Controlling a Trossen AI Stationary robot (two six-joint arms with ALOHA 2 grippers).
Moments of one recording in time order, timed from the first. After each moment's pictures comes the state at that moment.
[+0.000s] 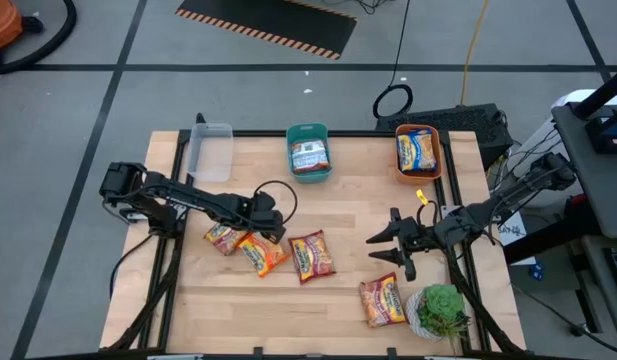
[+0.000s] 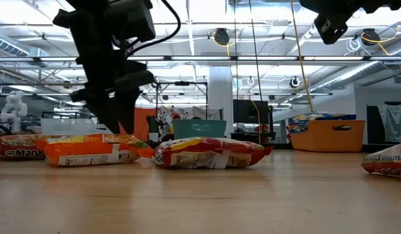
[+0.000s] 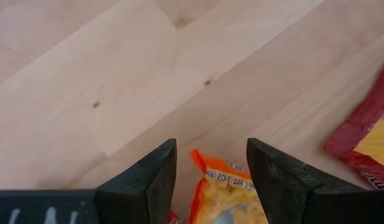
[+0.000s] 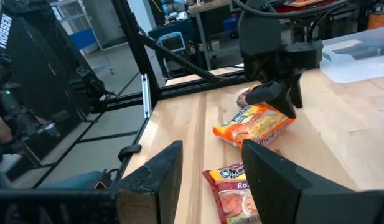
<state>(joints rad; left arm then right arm) -0.10 1.58 0.91 -0.63 -0.32 -1.00 0.50 0.86 0.42 0.27 0.34 0.37</state>
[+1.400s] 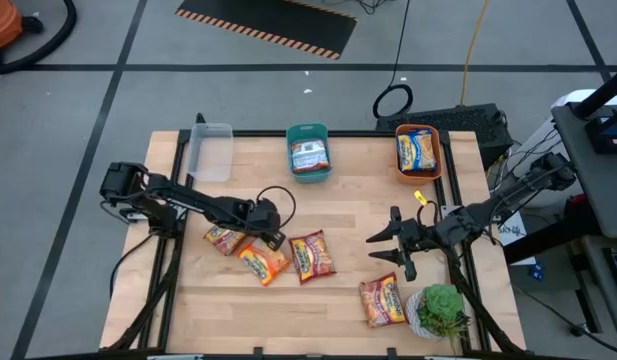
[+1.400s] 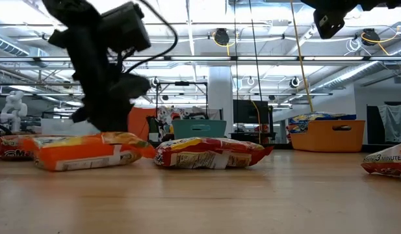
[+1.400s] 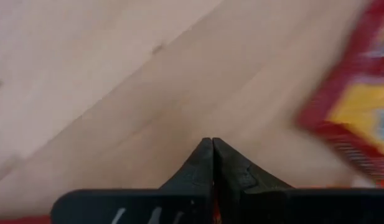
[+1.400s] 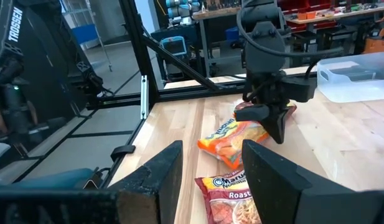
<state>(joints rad) -0.09 1.59 0.78 -0.36 -0.16 -0.93 0.50 0.86 0.42 0.30 0.35 0.27</state>
